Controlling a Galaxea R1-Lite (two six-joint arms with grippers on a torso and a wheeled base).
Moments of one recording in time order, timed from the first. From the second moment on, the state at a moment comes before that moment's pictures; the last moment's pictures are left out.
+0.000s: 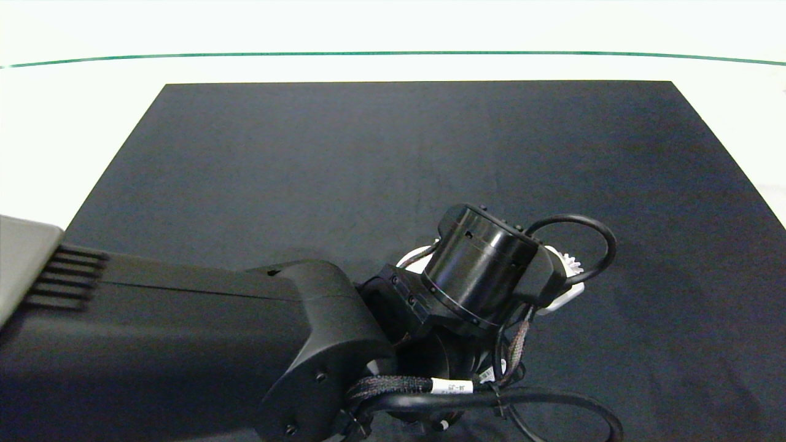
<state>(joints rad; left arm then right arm) -1.07 1.92 -1.37 0.06 0.34 0.37 0.18 0.72 -0.80 0.32 -0.16 -0.17</state>
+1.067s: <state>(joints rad) -1.03 1.95 -1.37 0.04 0.33 0.39 0.19 0.71 -0.79 0.32 -0.16 -0.16</state>
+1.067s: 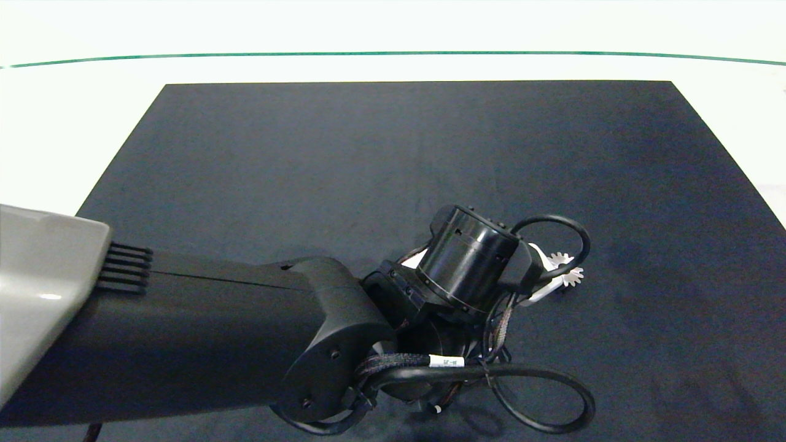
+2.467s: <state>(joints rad) -1.04 1.95 -1.35 0.01 0.33 0.40 0.19 0.71 -0.76 0.32 -0.16 -0.15</state>
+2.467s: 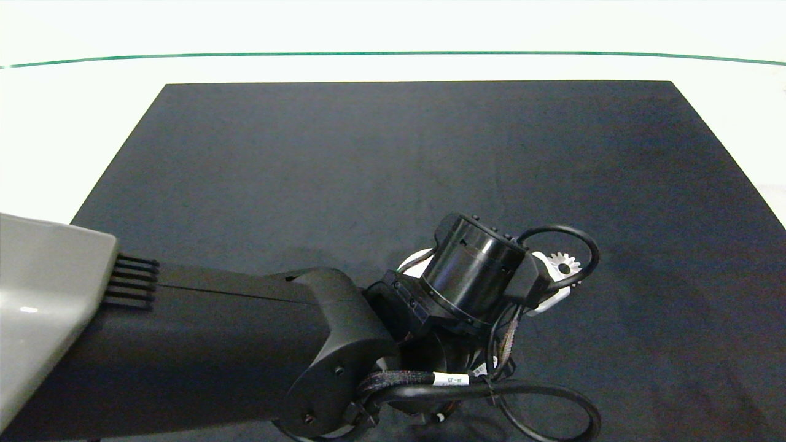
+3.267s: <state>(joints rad) -1.00 1.80 -1.25 0.02 0.34 0.36 0.18 0.69 -0.76 0.32 -0.16 -0.14</state>
